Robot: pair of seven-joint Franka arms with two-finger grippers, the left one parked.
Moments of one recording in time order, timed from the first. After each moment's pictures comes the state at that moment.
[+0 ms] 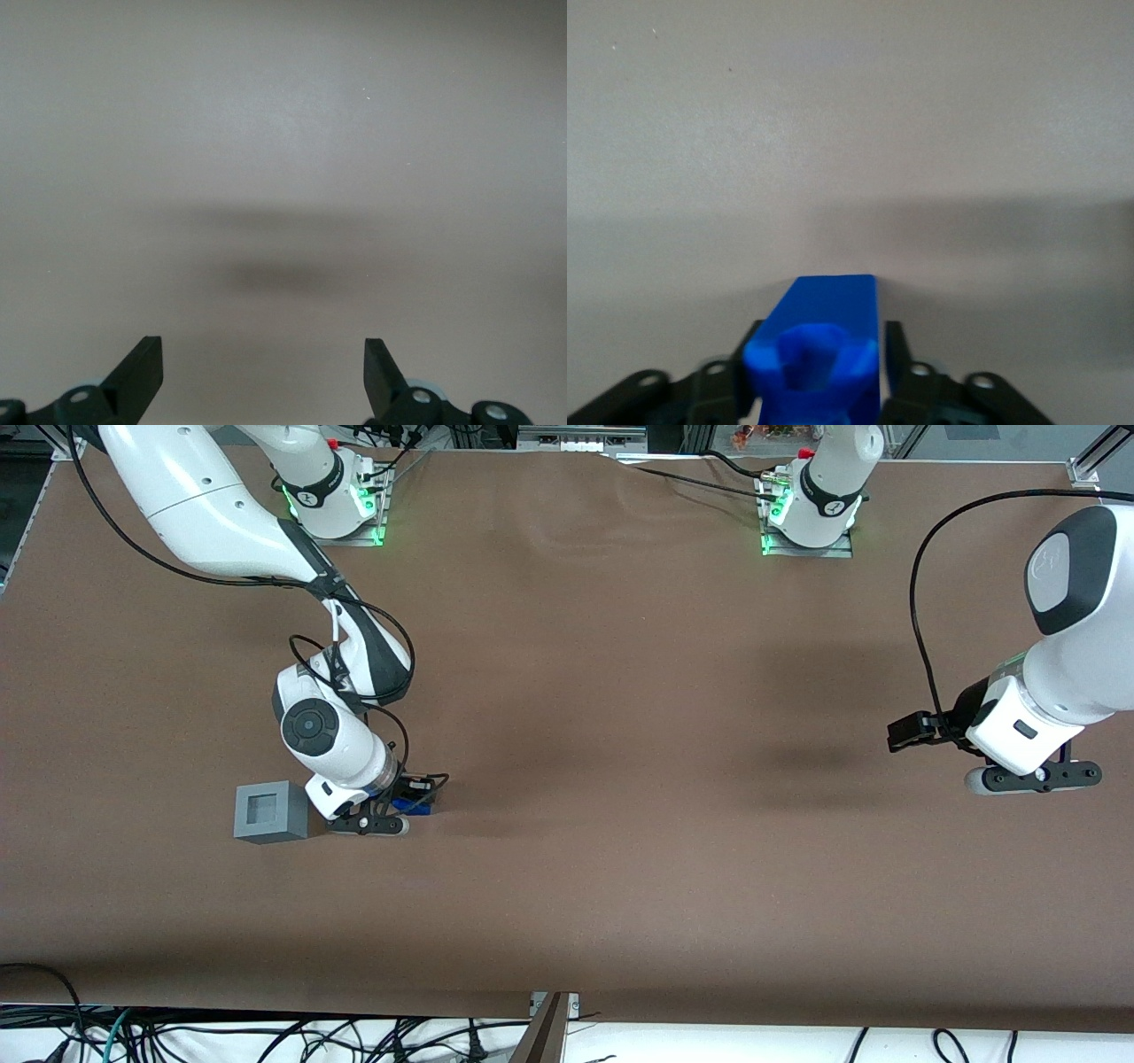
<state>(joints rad) 0.09 0.71 0.29 -1.65 -0.22 2.40 0.52</state>
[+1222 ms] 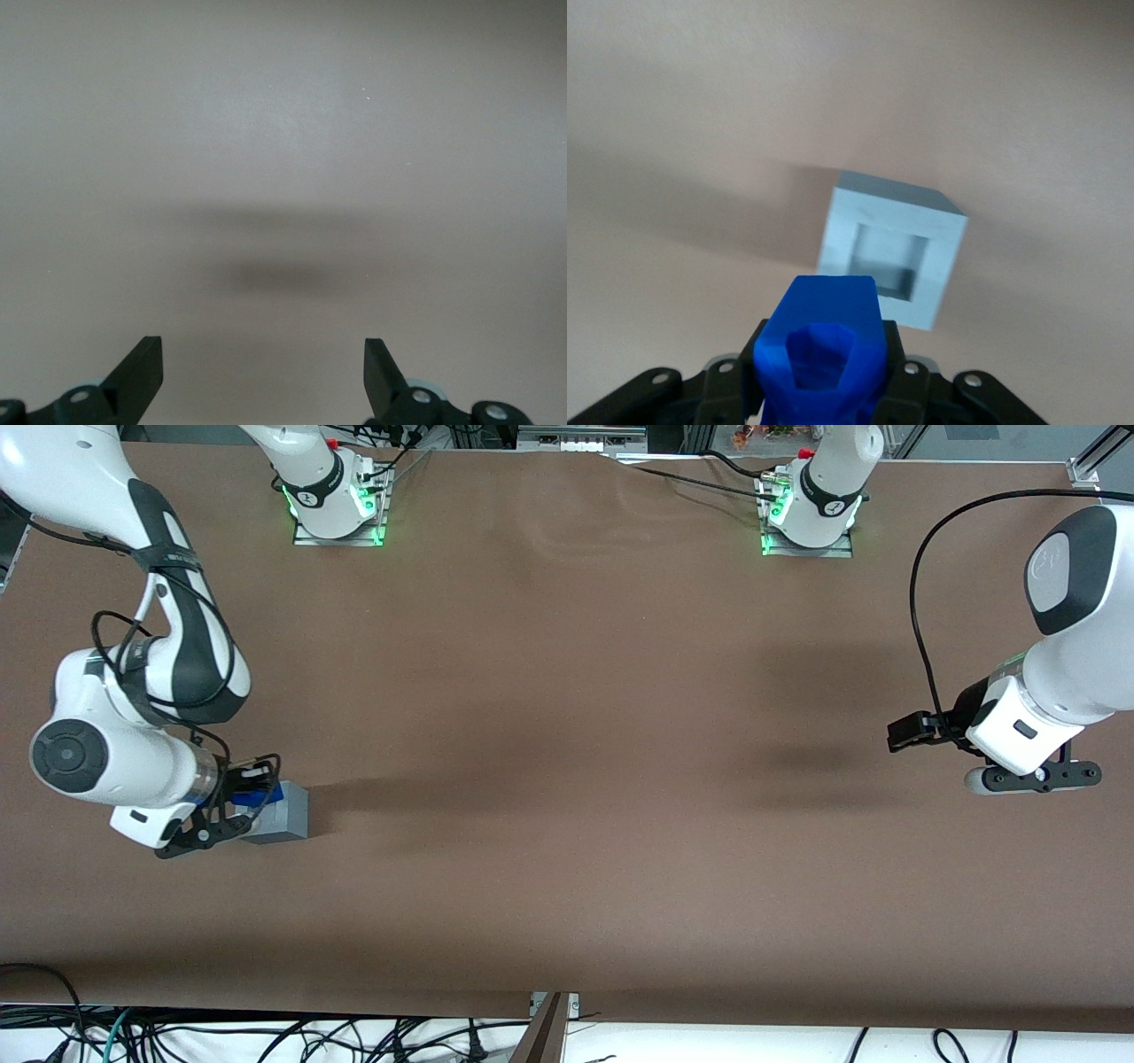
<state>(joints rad) -0.16 0.58 0.28 -1.46 -0.22 1.89 -0.19</state>
